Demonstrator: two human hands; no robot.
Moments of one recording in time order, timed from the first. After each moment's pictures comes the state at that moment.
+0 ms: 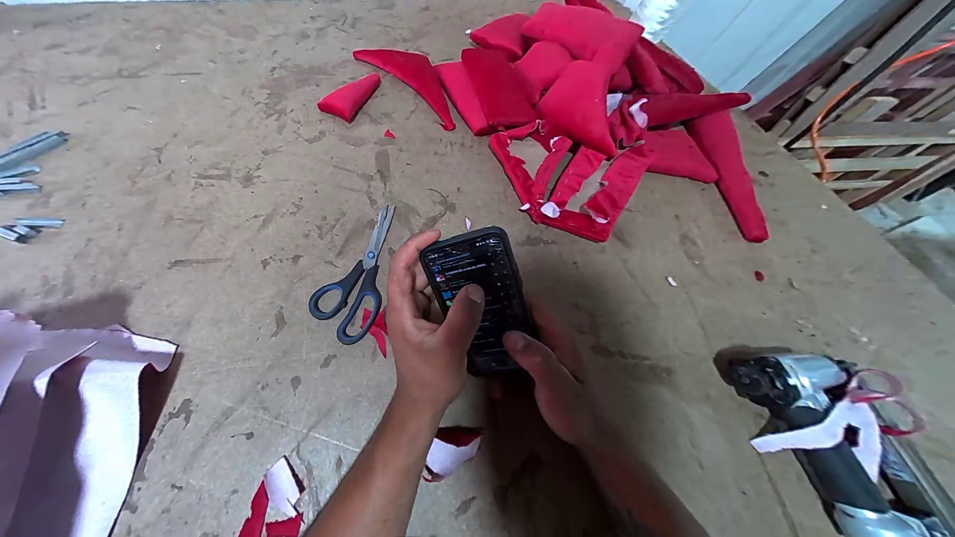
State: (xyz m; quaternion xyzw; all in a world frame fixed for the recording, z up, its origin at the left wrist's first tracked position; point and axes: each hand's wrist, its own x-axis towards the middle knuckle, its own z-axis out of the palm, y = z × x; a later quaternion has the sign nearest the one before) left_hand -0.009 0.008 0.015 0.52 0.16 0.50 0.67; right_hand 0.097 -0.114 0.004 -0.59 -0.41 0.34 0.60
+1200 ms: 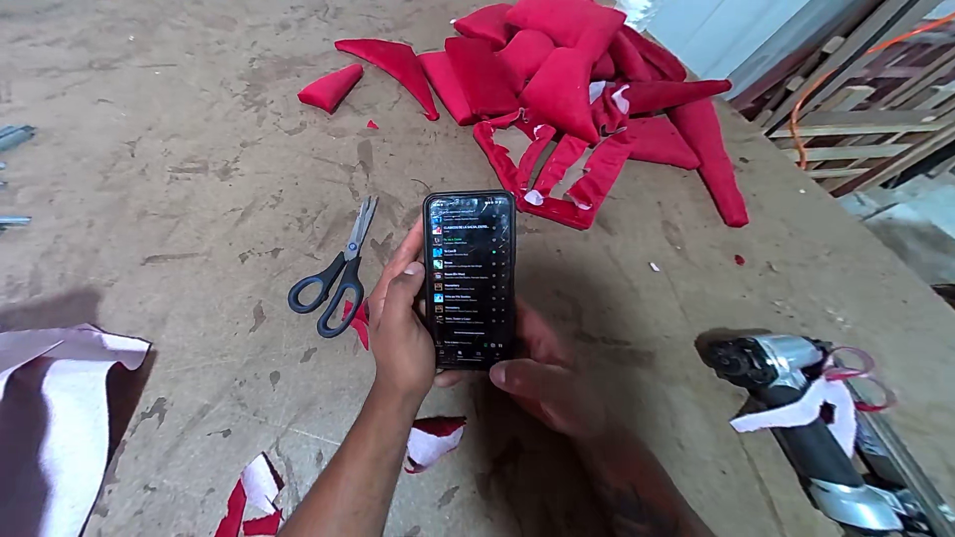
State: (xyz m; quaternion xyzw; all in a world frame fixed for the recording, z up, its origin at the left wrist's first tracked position) left_hand -0.013 0.007 0.012 0.47 0.16 0.42 0.76; right_hand 0.103 -0.124 0.005 -0.36 -0.38 0.55 0.65
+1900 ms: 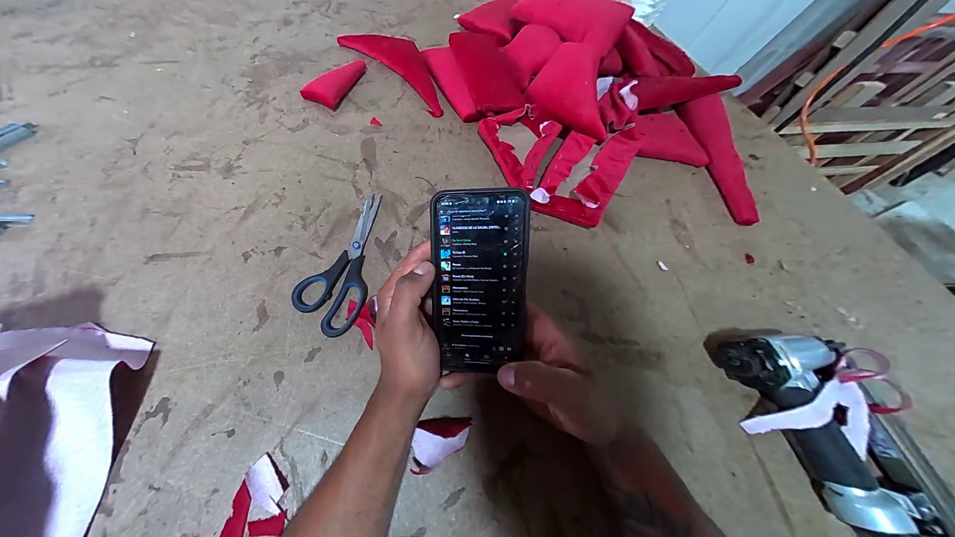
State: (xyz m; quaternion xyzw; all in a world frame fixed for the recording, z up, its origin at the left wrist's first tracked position) left_hand -0.013 0.008 0.006 0.43 0.13 0.39 0.80; right_hand 0.105 -0.127 0.005 -0.39 -0.39 0.54 0.64
